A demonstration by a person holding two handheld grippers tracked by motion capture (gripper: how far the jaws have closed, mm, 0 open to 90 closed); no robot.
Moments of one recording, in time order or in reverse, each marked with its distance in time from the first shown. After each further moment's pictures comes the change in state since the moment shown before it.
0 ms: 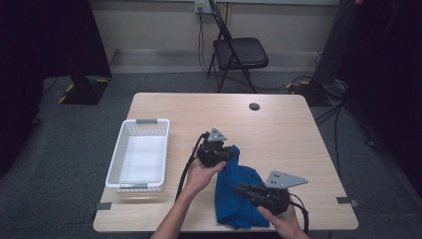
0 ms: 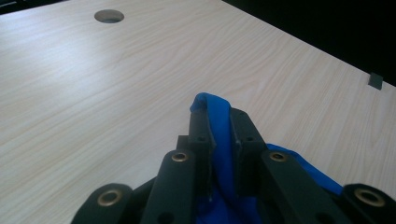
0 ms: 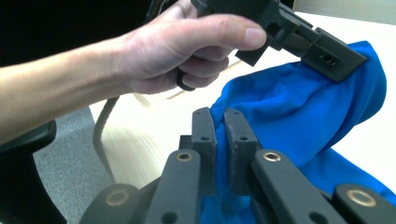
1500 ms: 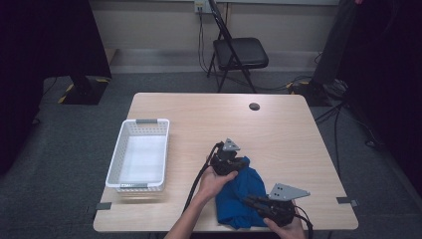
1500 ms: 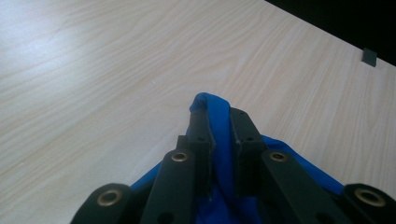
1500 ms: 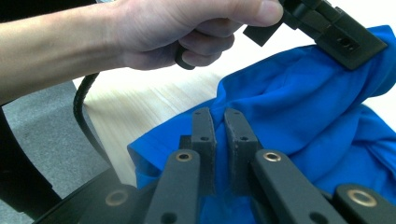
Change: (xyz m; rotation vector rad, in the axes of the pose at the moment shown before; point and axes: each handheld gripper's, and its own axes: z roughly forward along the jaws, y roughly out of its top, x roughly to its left) left arm -0.019 -0.021 0.047 0.060 -0.068 0.004; right arm -0.004 -0.042 -0.010 0.096 -0.065 0.017
